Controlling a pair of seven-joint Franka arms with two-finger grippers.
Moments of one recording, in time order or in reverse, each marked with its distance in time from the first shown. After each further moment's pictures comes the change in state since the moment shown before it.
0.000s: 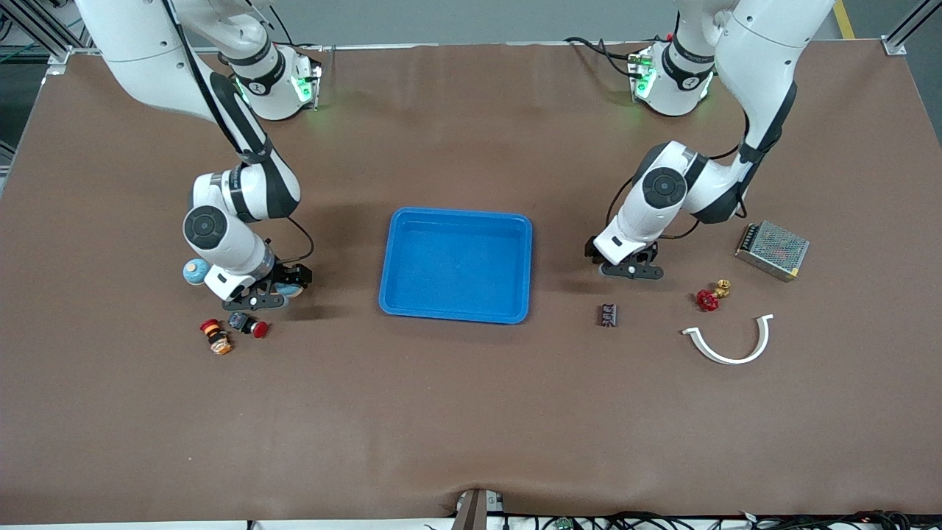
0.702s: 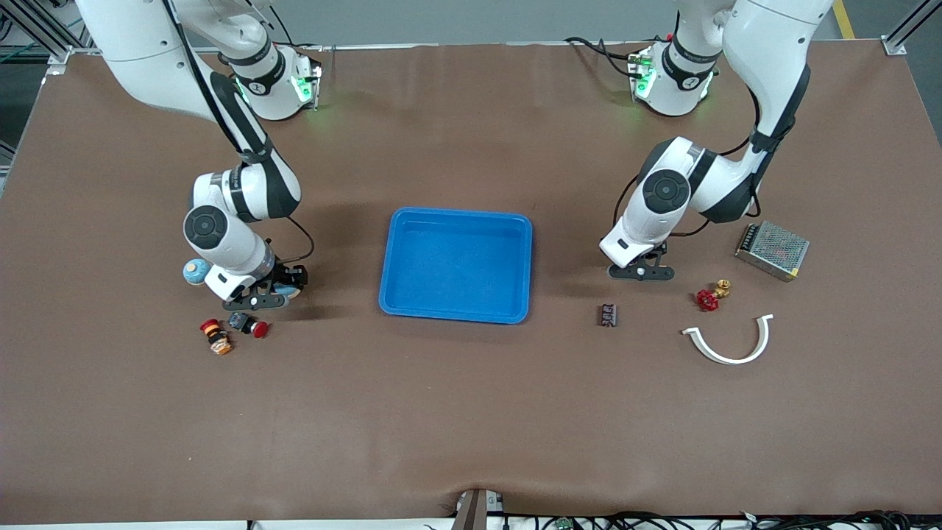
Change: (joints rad) left arm -0.003 -0.062 -0.008 0.072 0.003 -0.236 -0.055; right arm 0.001 -0.001 0.001 0.000 0.000 0.000 0.000
